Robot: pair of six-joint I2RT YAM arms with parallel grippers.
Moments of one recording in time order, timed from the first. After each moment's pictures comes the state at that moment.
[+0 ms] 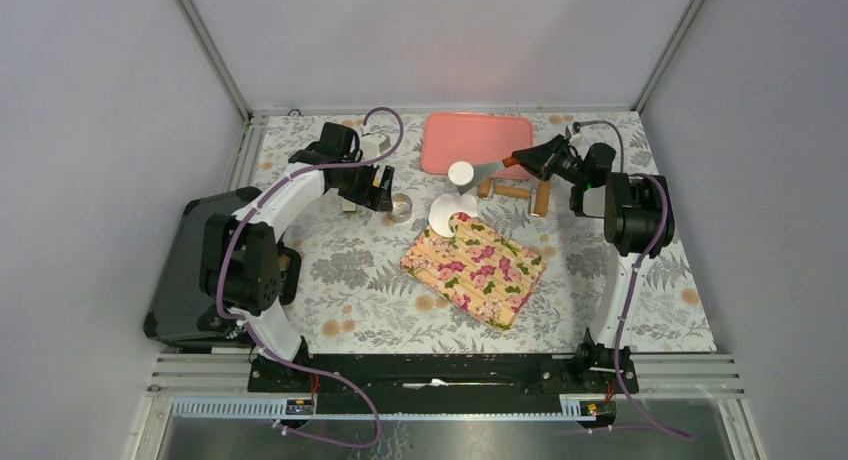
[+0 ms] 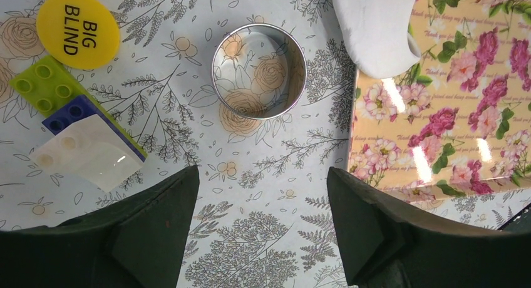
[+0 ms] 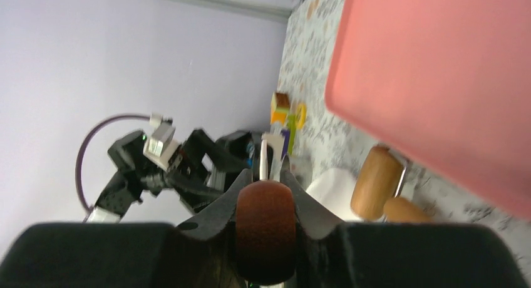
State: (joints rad) left arm -0.26 1.72 1.32 -0.60 0.40 0.12; right arm -0.08 2.21 1.09 1.12 -1.01 1.34
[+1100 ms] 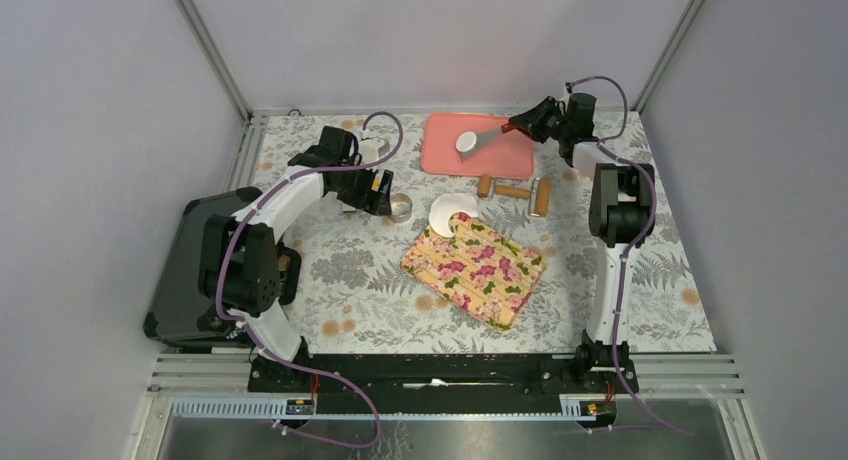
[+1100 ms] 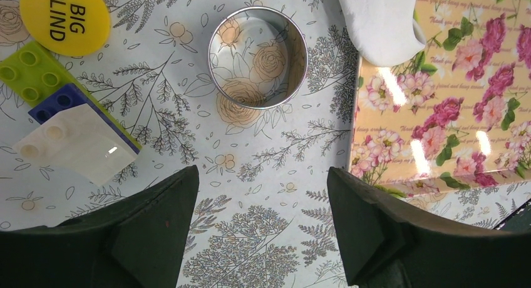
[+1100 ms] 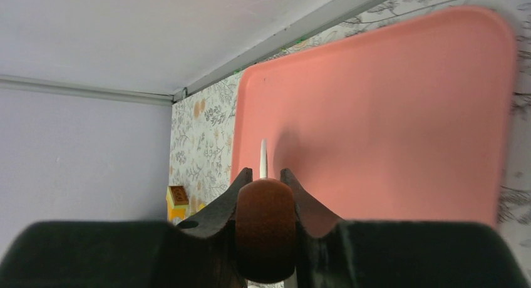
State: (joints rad) left arm -0.25 1.71 1.28 -0.60 0.41 0.13; right arm -0.02 2.33 1.69 0.29 -0.59 0.87
